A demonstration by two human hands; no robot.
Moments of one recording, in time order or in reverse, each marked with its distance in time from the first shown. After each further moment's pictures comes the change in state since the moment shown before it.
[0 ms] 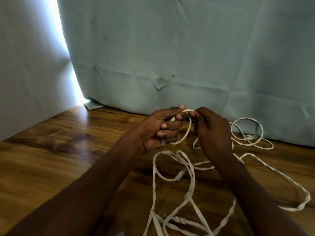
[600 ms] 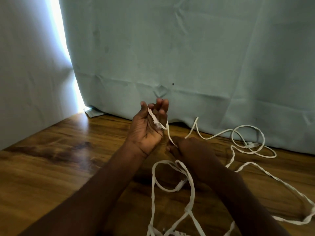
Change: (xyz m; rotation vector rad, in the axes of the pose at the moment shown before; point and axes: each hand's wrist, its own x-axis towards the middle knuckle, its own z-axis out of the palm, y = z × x) left_hand 0.005 0.006 -0.012 -0.709 0.213 0.506; right_hand -0.006 -0.030 0.013 -0.446 -0.709 -0.147
